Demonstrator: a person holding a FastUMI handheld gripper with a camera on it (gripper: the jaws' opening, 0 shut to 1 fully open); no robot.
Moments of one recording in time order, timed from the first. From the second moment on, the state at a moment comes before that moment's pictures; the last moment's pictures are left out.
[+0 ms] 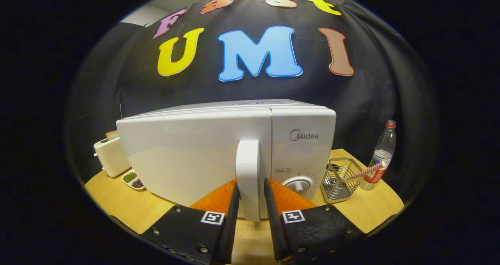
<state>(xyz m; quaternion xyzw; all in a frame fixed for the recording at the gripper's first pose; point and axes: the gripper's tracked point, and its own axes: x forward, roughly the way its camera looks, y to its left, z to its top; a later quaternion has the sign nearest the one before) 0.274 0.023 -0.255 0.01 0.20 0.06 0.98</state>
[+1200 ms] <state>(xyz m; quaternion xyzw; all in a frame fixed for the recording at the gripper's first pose) 0.251 0.028 -0.253 -0.01 0.23 0.05 0.97</state>
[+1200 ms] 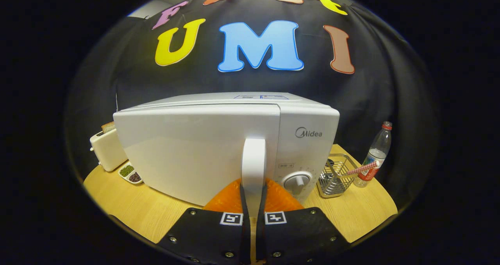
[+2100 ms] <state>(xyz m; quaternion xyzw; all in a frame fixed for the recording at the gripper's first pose) 0.110 0.092 -0.234 -0.01 0.26 0.08 0.96</state>
